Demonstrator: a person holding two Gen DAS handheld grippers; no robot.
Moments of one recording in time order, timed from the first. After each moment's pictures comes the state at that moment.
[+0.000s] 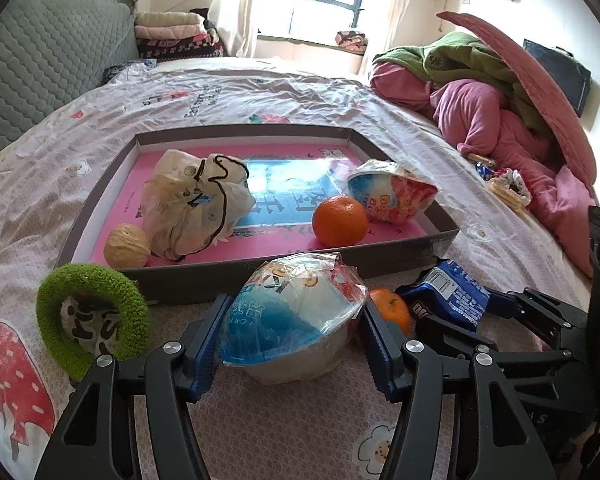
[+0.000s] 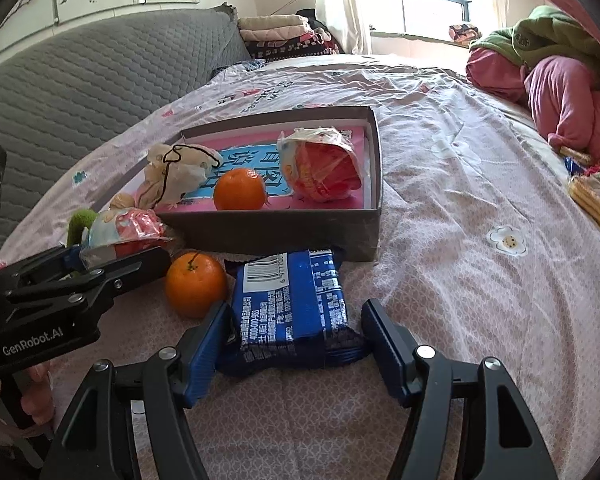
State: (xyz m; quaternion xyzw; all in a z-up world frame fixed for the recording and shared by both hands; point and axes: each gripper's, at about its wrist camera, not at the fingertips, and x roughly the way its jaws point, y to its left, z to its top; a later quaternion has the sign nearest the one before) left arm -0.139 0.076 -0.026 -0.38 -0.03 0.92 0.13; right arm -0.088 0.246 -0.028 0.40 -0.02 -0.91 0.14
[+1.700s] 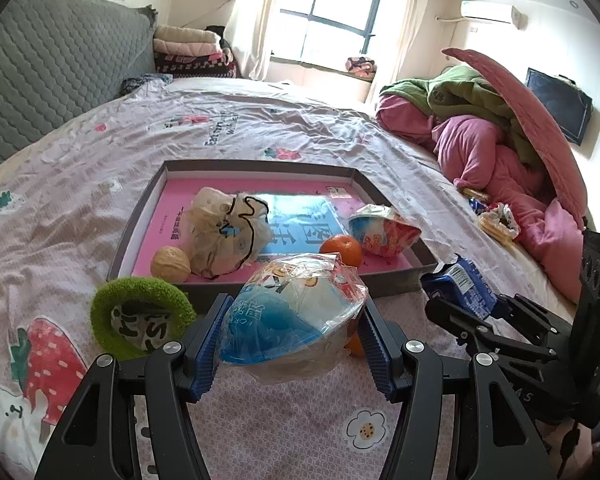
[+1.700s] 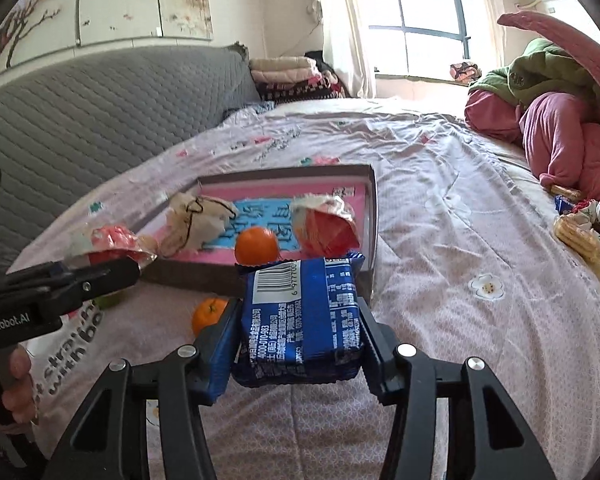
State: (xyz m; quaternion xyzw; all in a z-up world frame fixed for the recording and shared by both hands) left arm -0.111 0.052 0.014 -0.34 -0.07 0.93 0.11; right arm -0.072 0.252 0.005 0.32 -0.02 -0.94 0.15
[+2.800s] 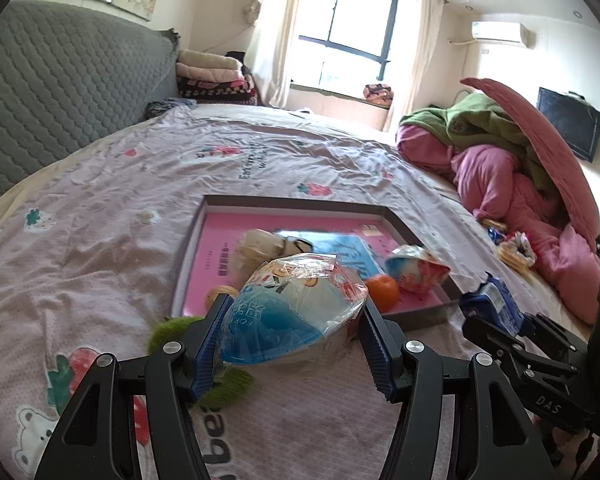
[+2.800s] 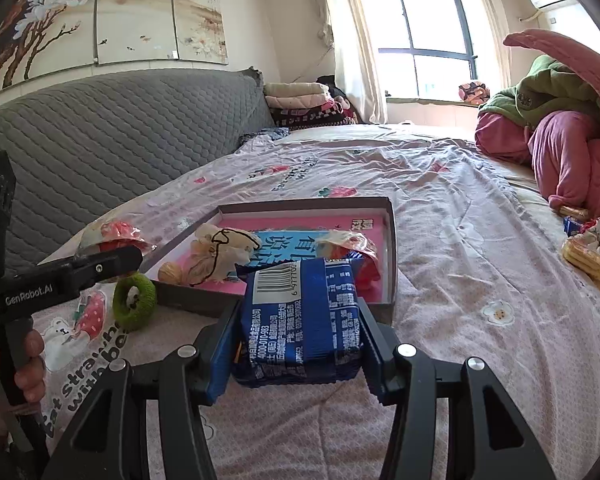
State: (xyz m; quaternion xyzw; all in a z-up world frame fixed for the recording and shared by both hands) left arm -0.109 0.015 0.031 -0.29 -0.07 0.95 0.07; right arm -0.063 0.240 0.020 0.27 -0.03 -0.95 0.17
